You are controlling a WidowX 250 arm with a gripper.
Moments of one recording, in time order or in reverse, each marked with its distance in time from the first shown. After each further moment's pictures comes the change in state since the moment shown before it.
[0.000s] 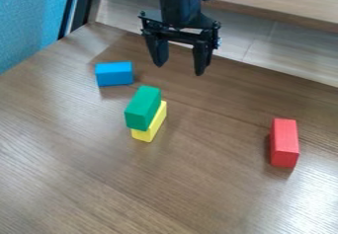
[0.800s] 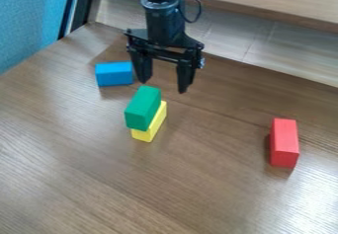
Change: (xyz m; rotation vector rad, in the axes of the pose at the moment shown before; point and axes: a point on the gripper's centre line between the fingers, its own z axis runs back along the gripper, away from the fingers) arm -0.018 0.021 -0.018 0.048 0.082 0.032
